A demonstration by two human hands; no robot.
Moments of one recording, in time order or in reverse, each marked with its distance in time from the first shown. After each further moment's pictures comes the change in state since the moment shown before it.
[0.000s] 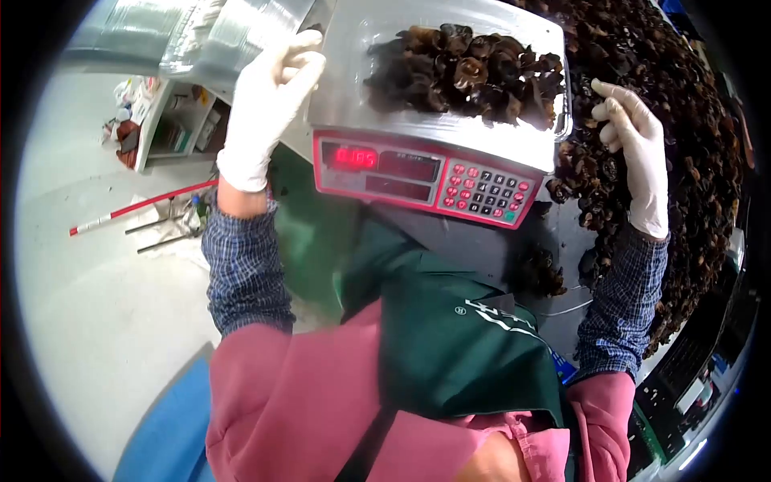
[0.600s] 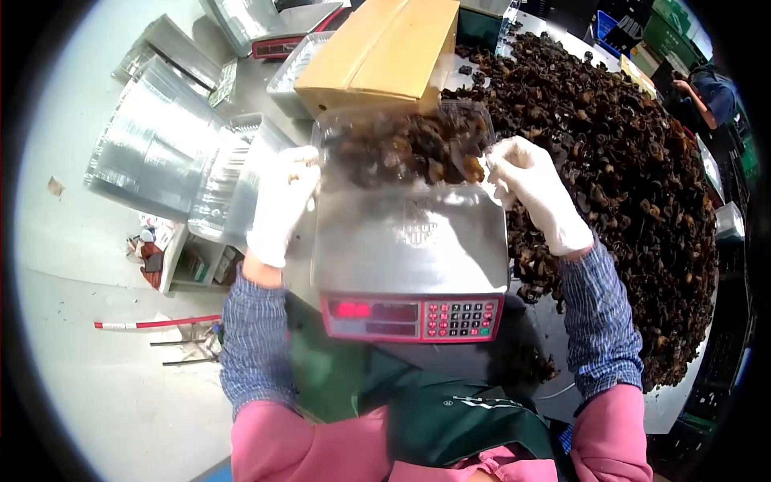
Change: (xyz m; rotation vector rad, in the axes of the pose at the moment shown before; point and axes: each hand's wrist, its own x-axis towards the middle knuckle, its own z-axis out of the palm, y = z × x) left_hand 0.092 0.035 0.003 -0.197 0.021 0.019; right_hand 0.062 -0.049 0.034 0.455 -0.111 -0.039
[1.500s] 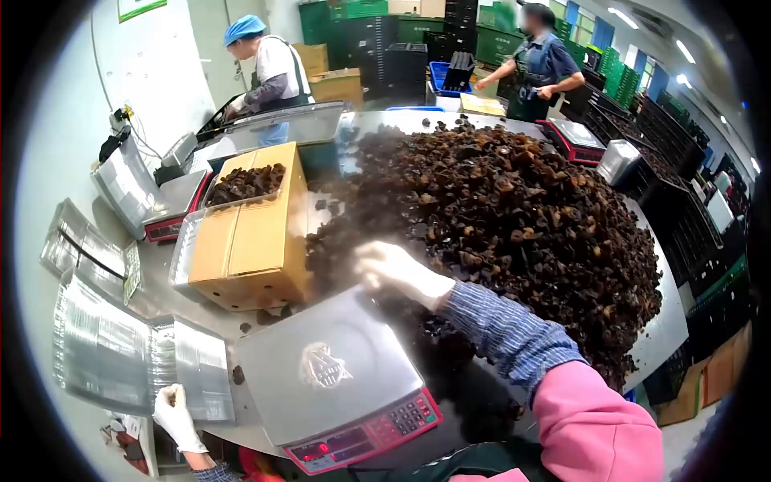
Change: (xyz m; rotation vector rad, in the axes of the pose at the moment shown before) left_hand -0.006 -0.084 -0.126 0.541 0.436 0.033; right_hand 0.044 0.040 -0.038 0.384 -0.057 -0.097
